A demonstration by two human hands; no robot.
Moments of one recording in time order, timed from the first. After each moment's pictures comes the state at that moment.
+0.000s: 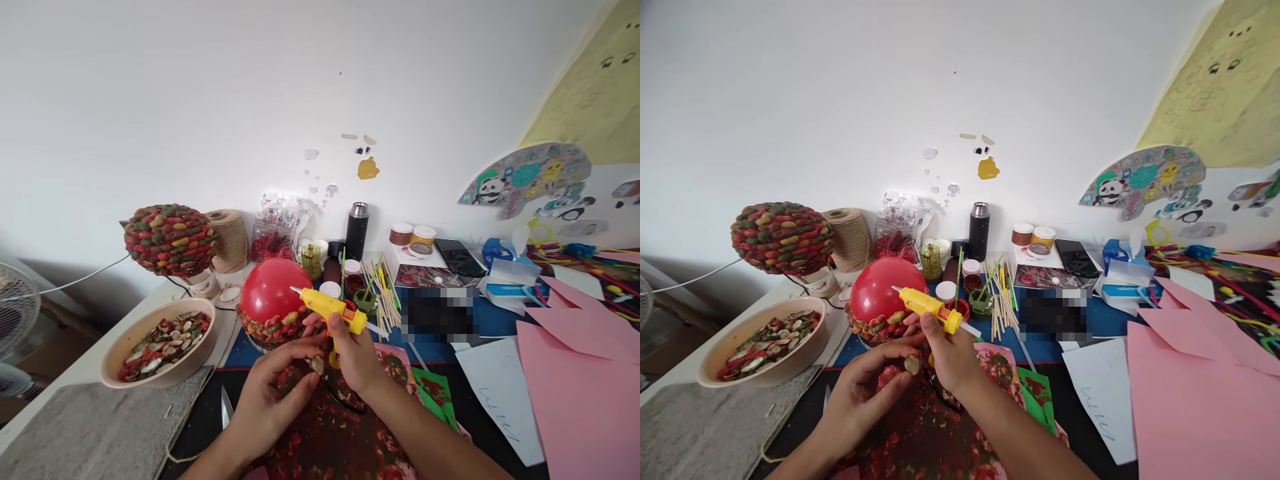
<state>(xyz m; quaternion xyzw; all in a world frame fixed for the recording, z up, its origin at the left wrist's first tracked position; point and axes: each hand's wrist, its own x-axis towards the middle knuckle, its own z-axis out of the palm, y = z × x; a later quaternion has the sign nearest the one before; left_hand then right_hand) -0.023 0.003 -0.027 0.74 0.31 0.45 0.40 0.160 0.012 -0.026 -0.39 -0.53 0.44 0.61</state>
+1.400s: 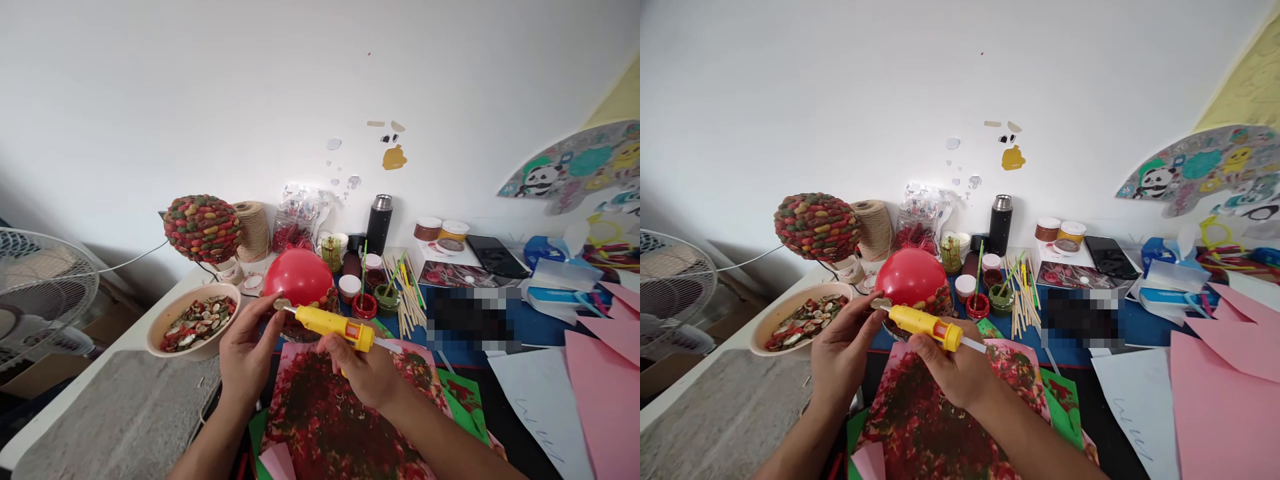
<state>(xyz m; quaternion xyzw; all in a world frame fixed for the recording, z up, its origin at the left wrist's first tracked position) -0.053 0.030 -0.027 0.61 0.44 0.62 0.25 0.150 -0.006 -0.017 -0.39 -0.64 0.39 0.53</state>
